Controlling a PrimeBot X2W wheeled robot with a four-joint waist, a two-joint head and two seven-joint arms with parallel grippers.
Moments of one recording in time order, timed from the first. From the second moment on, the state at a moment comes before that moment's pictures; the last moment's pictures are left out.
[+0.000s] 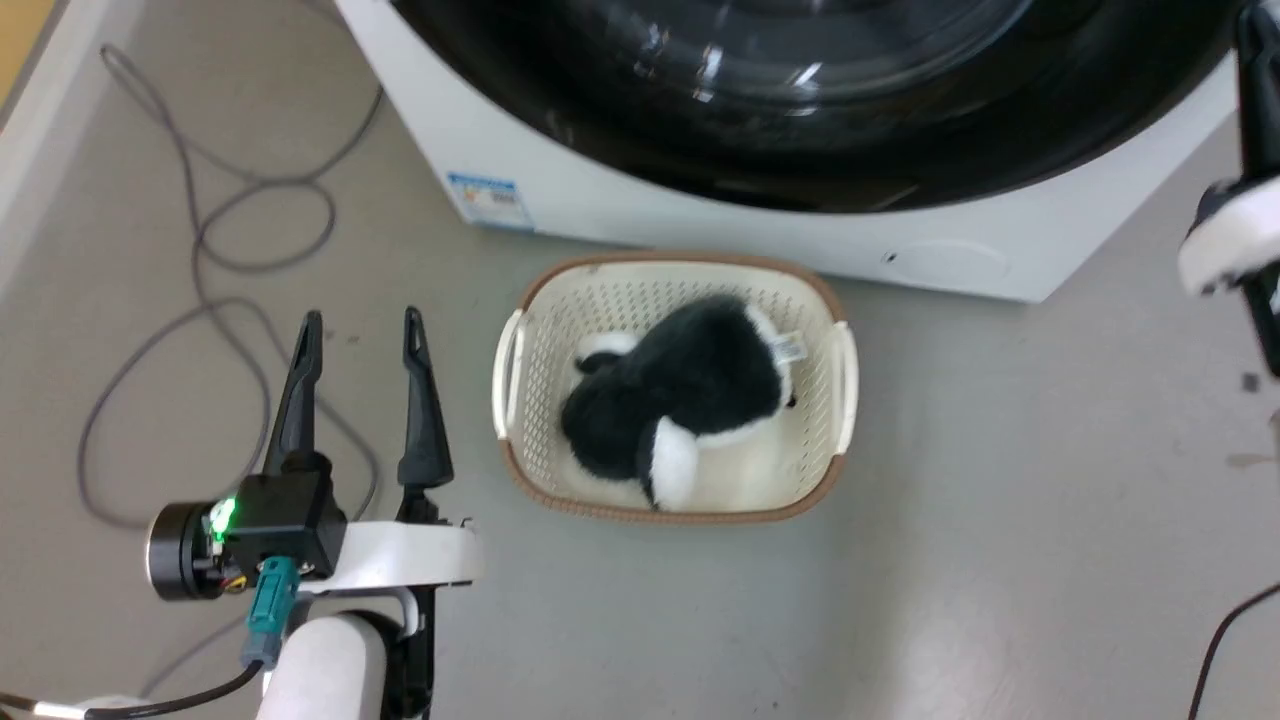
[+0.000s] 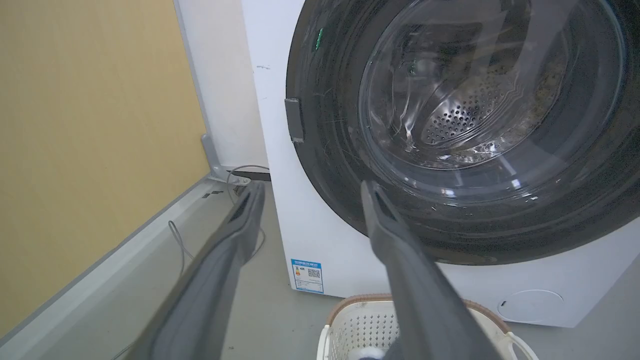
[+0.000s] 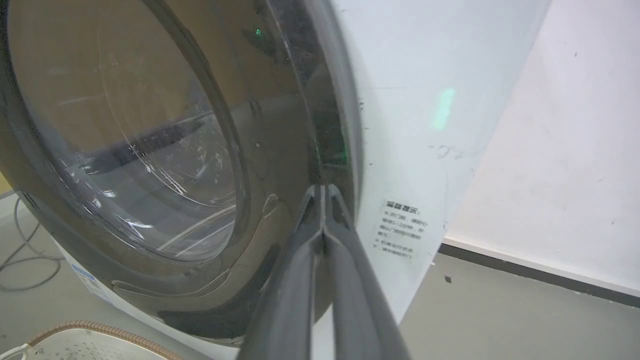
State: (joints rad) left arm -0.20 0.05 -0.10 -0.03 -0.06 0.17 -0.26; right arm -0.88 -0.32 -0.03 0.69 0.08 0.13 -0.26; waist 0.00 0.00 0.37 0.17
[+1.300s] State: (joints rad) left arm 0.03 0.07 -0.06 0.07 -0.02 0.15 -0.26; right arm -0.03 -0.06 -0.09 0.19 0.15 0.13 -0.26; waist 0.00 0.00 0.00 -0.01
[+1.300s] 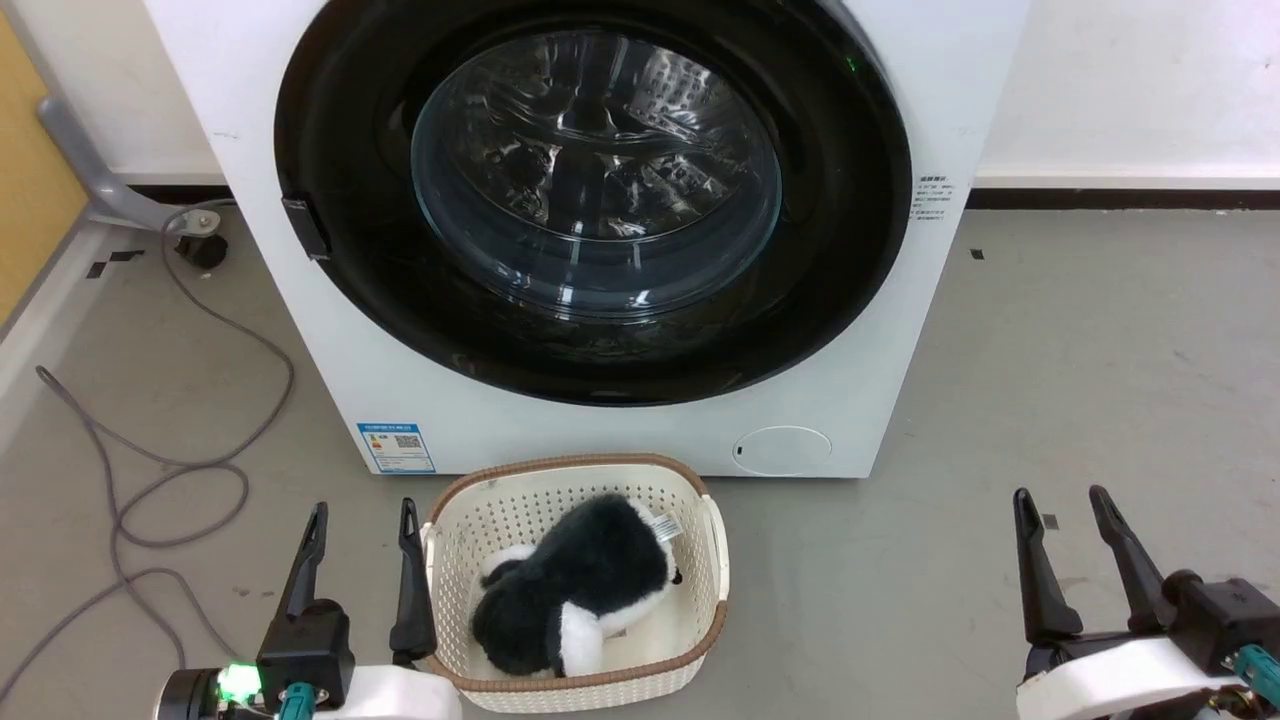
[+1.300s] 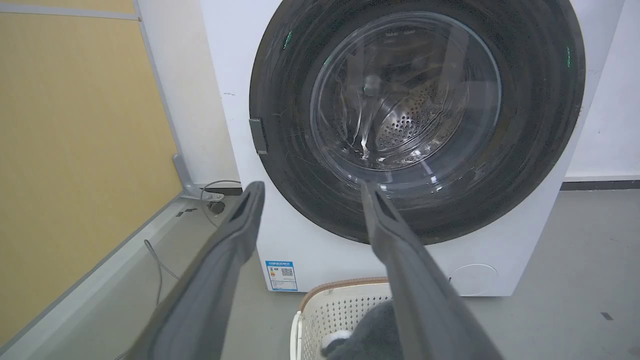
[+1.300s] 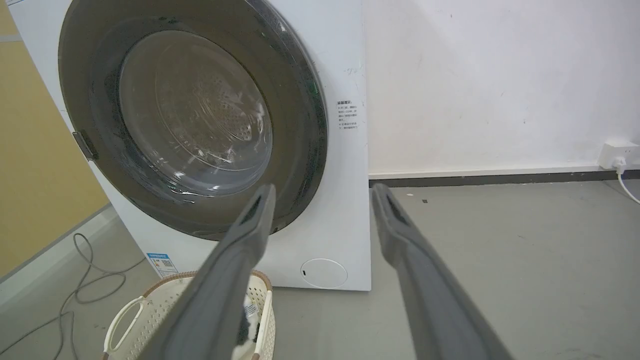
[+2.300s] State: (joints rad) left arm 0.03 0.07 -0.05 0.06 -0.02 0.12 -0.21; right arm -0.03 -0.06 -0.07 0.16 0.13 0.13 -0.21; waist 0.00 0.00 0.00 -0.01
